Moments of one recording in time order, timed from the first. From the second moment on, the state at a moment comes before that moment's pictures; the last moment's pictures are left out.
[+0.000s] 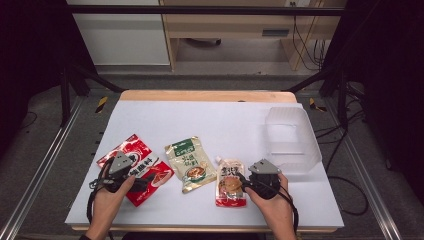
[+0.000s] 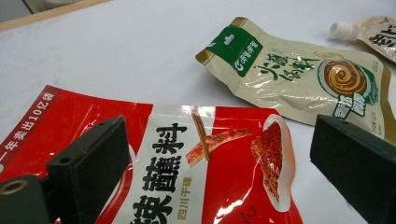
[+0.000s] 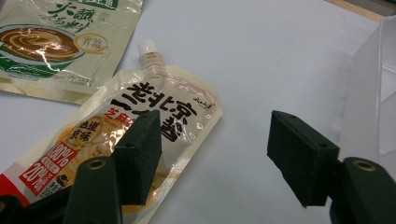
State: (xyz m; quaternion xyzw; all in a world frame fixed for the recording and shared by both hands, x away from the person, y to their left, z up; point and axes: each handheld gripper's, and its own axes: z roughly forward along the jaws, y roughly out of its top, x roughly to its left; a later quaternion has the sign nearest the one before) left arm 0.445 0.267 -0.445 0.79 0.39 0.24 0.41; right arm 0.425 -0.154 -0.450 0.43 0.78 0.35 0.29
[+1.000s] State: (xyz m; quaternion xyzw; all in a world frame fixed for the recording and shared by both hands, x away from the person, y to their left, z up) left arm 0.444 0.259 -0.447 0.81 0.37 0.24 0.39; right arm 0.487 -0.126 -0.460 0.45 0.81 0.32 0.21
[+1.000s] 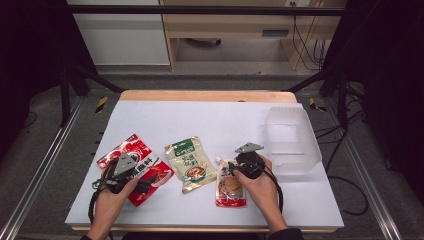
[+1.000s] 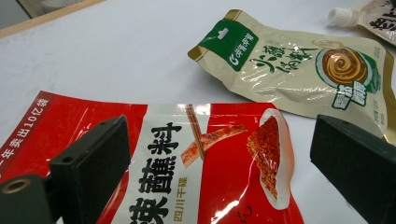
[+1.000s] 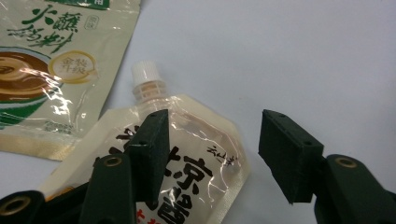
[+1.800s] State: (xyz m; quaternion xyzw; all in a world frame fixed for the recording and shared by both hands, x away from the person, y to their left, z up) left arm 0.443 0.254 -0.448 0.81 0.36 0.24 0.39; right arm 0.494 -0.130 -0.474 0.47 0.80 0.33 0.15
